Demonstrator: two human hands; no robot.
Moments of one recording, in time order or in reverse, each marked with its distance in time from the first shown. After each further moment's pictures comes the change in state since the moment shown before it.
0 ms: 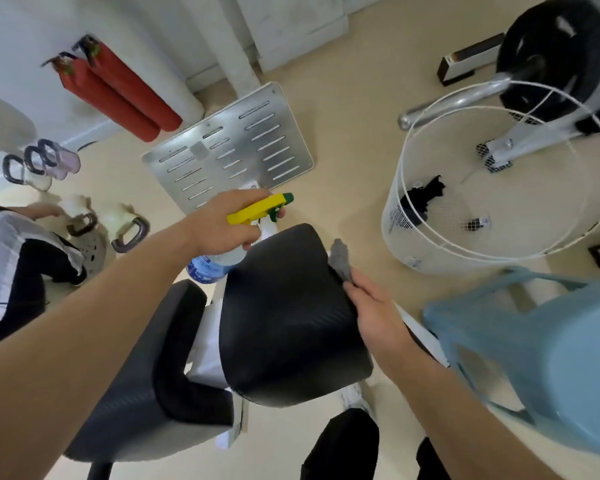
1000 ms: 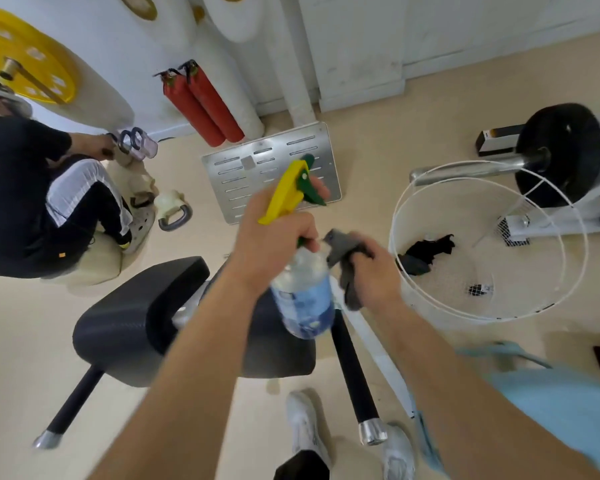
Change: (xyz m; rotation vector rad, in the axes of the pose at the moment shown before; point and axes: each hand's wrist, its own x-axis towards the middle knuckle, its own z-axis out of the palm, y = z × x) left_hand -0.069 0.235 0.079 -0.761 0.777 -0.097; right_hand 0.018 -0.068 -0.084 -0.100 -0.027 -0.270
